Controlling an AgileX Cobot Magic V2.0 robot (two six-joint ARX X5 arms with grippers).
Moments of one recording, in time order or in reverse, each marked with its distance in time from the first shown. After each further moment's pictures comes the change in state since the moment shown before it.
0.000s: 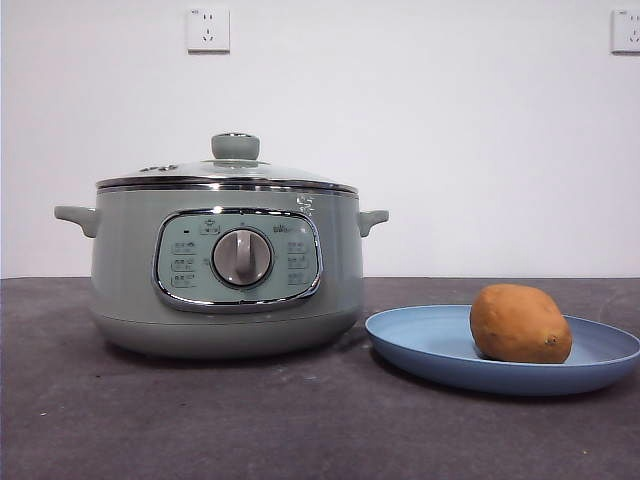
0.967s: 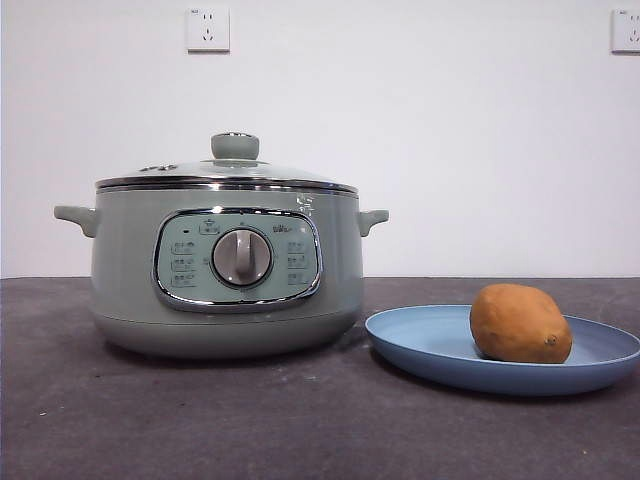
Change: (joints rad) left arm 0.004 -0.156 -0.263 0.016 -0.003 -0.068; right arm 0.000 0.000 0.000 0.000 0.000 0.000
